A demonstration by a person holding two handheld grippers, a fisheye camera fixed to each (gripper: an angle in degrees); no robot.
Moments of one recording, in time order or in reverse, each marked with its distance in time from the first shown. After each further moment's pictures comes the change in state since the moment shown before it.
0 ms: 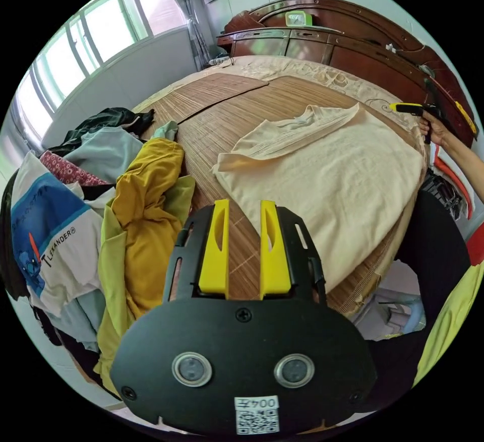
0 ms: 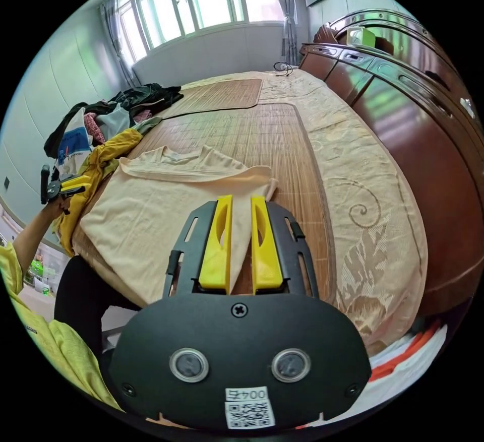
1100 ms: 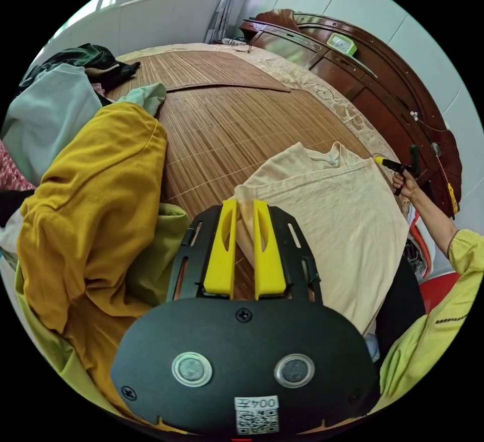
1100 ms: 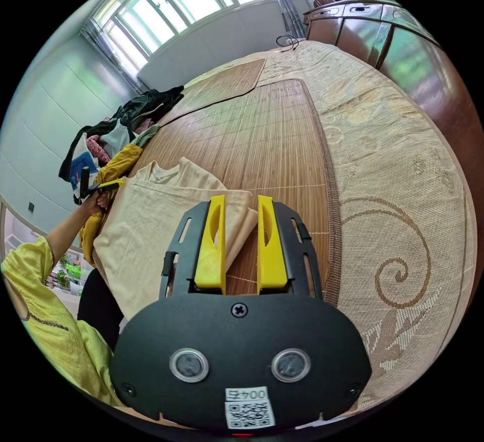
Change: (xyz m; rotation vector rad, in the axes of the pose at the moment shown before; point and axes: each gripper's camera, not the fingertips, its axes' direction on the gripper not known) left arm -0.202 -0.087 0.199 0.015 0.359 -0.235; right arm 0.133 -0.122 0.067 -0.068 -0.229 0.071
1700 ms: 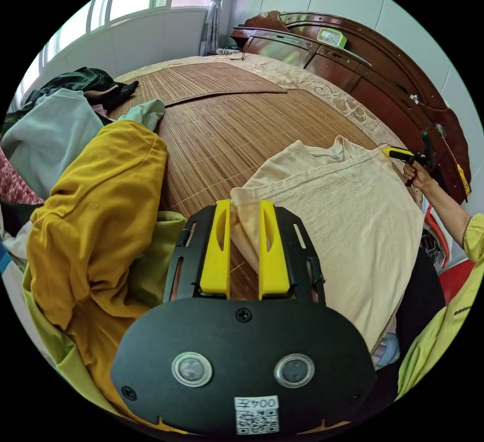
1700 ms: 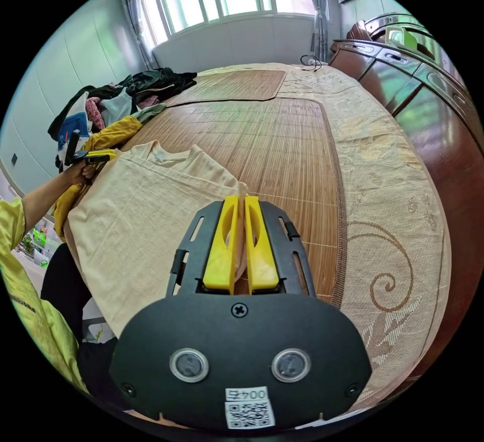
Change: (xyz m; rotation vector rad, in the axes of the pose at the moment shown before) left arm -0.014 0.008 -0.014 0.034 -0.085 0.055; right arm -0.085 0.014 0.045 0.032 0.170 -0.200
